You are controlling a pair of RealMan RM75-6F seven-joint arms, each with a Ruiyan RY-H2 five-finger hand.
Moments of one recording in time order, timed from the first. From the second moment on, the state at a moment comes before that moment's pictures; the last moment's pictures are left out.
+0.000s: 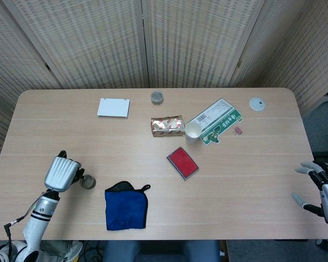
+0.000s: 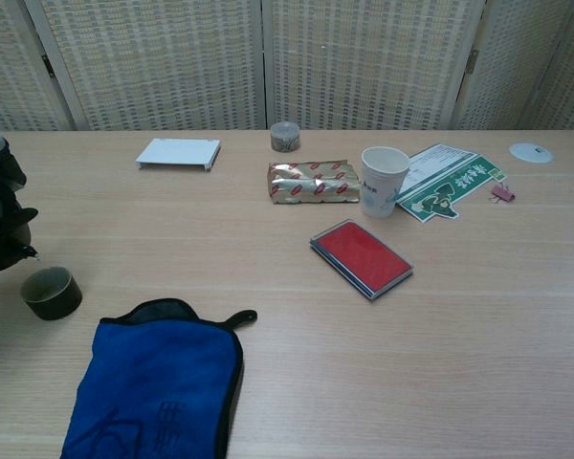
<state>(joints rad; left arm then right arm) -0.44 -1.49 -0.06 -1.29 1.52 1.37 0.42 -0.01 -0.98 0.05 -1.73 -1.61 1.62 0.09</state>
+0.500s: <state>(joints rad) -0.44 -1.49 -0.06 -1.28 1.53 1.36 0.44 -0.01 -0.98 0.05 -1.72 -1.60 1.62 0.09</state>
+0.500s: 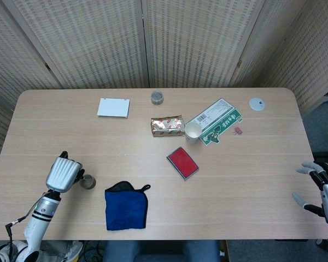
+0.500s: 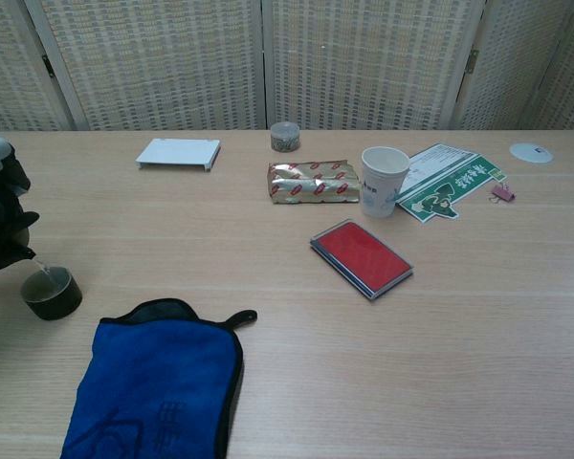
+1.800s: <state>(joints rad) -0.43 -1.49 -0.06 -1.26 1.56 1.37 0.47 -0.02 -0.98 0.05 -1.73 -1.61 1.63 0.09</state>
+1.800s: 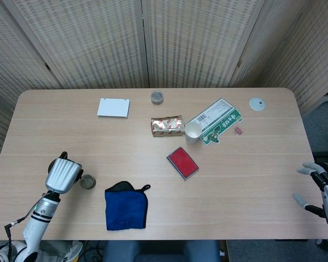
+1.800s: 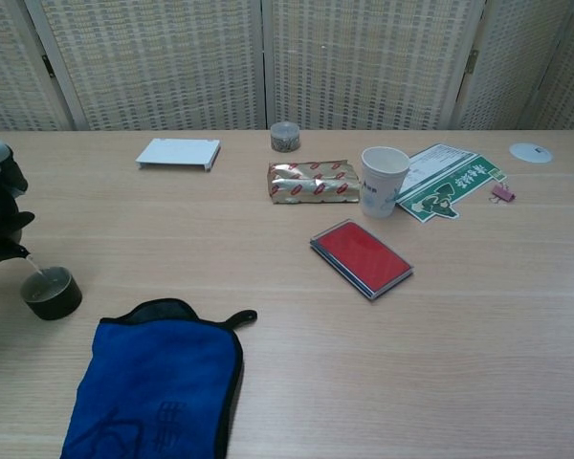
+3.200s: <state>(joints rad) -0.42 -1.49 -0.08 -1.27 1.53 1.35 0.30 -0.02 -0.98 0.05 -1.74 -1.61 1.63 0.08</state>
